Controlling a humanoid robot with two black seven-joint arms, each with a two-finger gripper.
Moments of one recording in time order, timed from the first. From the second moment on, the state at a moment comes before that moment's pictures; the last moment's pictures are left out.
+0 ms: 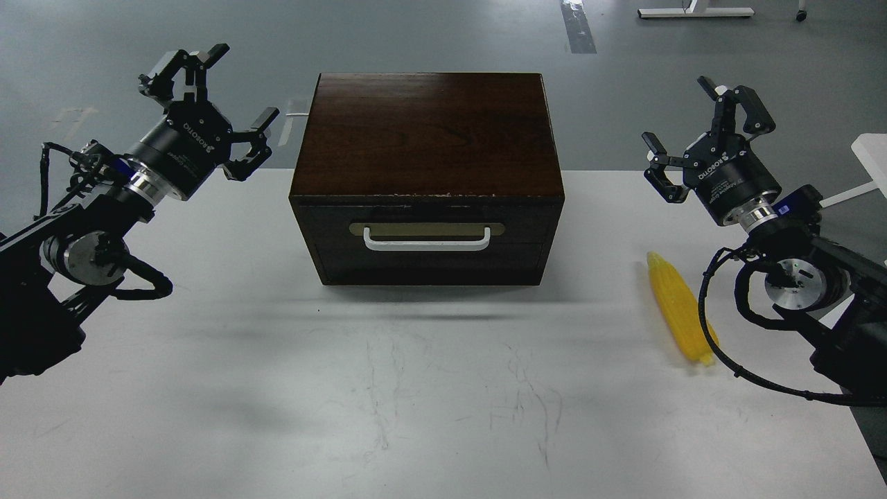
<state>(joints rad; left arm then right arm) -0.76 0.55 -0.60 -0.90 0.03 -0.49 -0.42 0.75 -0.49 0.48 0.79 0.07 0.44 0.49</state>
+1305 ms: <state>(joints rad) -1.17 0.71 -0.60 -1.30 0.89 -0.49 -0.49 0.75 -0.49 0.48 0.79 0.06 0.43 0.49</state>
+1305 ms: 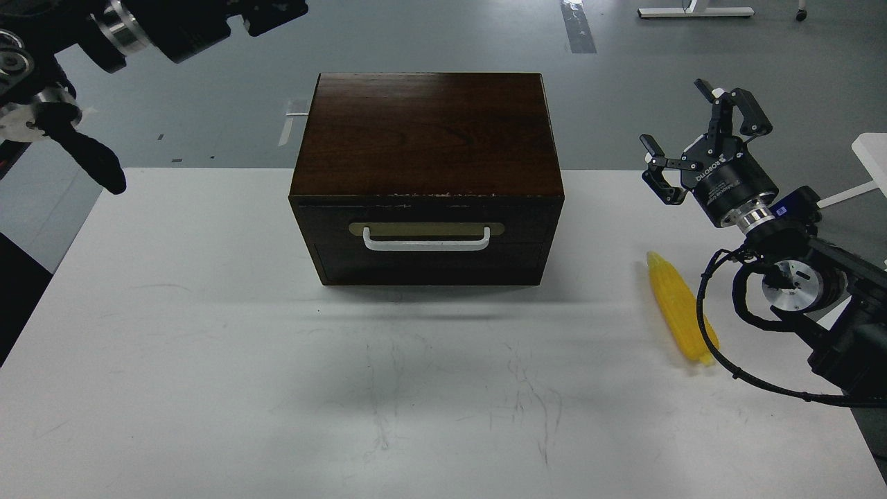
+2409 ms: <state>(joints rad) -1.50 0.40 0.06 -1.39 2.12 -0.49 -0.49 0.75 -0.49 0.47 0.79 0.06 0.42 0.49</state>
